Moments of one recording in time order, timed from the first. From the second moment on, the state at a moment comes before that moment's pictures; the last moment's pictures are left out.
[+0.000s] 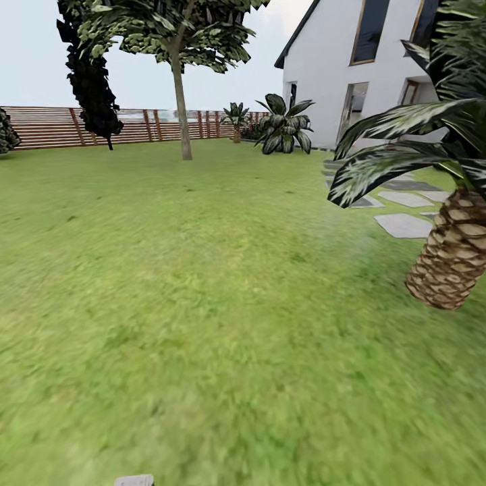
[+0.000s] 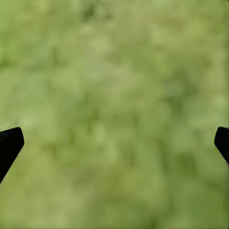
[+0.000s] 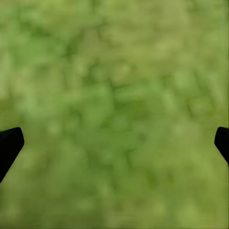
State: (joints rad) left arm -0.24 0.05 0.06 -0.32 0.01 -0.27 0.01; right arm -0.02 -0.04 0.00 -0.50 0.00 -0.33 0.00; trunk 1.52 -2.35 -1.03
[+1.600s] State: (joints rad) left arm -0.24 0.05 0.06 -0.32 0.01 -0.27 0.01; right arm -0.02 -0.04 0.00 -0.50 0.00 -0.33 0.00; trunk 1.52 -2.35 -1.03
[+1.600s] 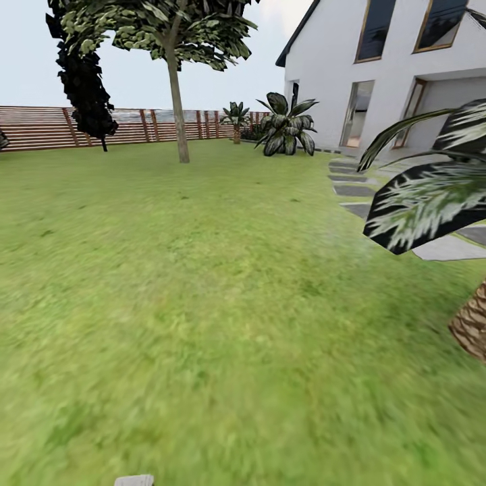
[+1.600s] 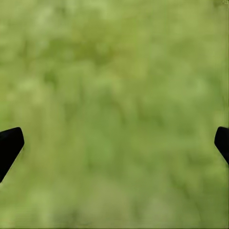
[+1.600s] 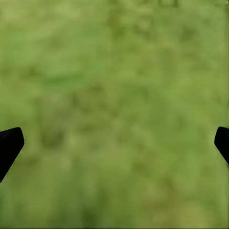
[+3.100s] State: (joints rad) left arm -0.24 0.05 0.06 -0.32 0.01 -0.27 0.01; right arm -0.02 -0.04 0.00 -0.50 0.00 -0.33 0.00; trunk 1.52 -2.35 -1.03
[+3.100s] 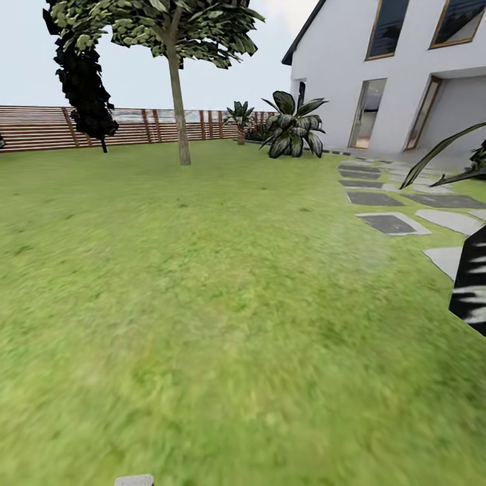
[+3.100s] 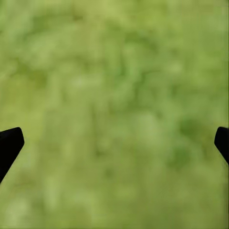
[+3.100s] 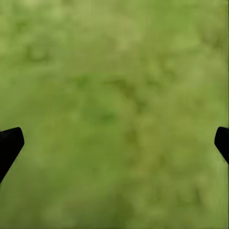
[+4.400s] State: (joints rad) left arm -0.24 0.05 0.06 -0.32 0.01 -0.27 0.01; right arm -0.02 -0.04 0.00 -0.50 0.00 -0.33 0.00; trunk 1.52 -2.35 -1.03
